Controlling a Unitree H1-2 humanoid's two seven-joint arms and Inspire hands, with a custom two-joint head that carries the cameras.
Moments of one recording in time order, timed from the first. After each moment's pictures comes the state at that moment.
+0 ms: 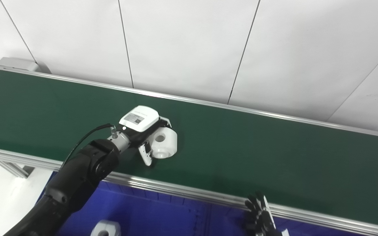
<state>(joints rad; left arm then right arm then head) -0.36 0.35 -0.42 0.22 0.92 -0.14 -0.16 0.60 -0.01 0.20 -0.21 -0.12 -0.31 0.02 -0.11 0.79</state>
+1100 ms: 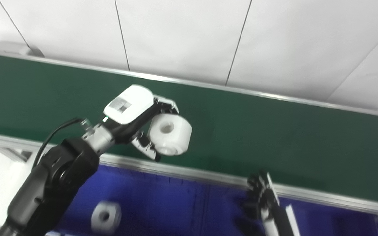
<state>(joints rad) -0.03 0.39 -0.31 -0.50 0.72 -0.05 -0.41 0.62 -0.05 0.19 -0.34 -0.09 -0.17 0.04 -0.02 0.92</state>
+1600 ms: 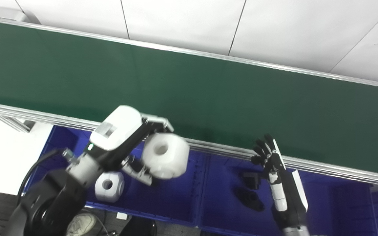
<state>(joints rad) 0.28 0.36 -0.25 -0.68 0.73 -0.02 -0.44 0.60 -0.08 0.17 -0.43 -0.06 -0.05 0.06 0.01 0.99</state>
